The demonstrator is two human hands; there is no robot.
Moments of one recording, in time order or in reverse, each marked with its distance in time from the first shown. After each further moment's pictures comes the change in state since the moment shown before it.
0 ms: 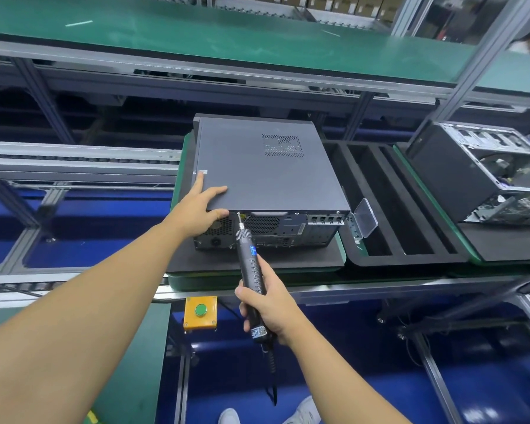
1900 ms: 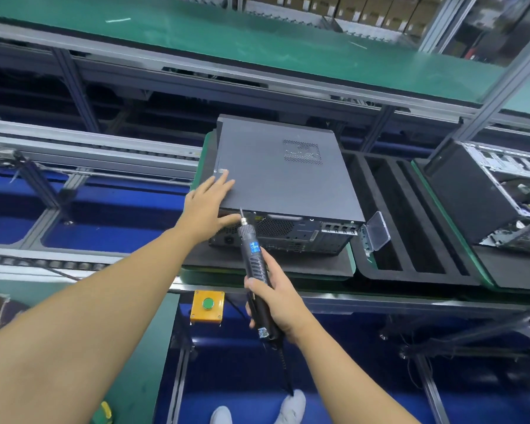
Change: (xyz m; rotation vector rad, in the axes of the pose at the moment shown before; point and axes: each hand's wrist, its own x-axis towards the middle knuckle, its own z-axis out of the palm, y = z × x) left_hand -0.021 -0.006 -0.001 0.172 0.191 0.073; right_hand -0.002 -0.015 0.003 -0.028 -0.090 -0.010
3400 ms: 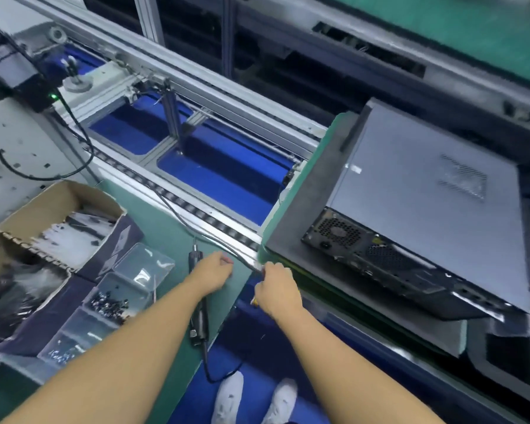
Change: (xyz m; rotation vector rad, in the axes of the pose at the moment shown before) left_hand -0.176 -0.113 0.061 -0.651 -0.130 -1.014; right_hand 0.132 0.077 0.105 -1.398 -0.251 0.072
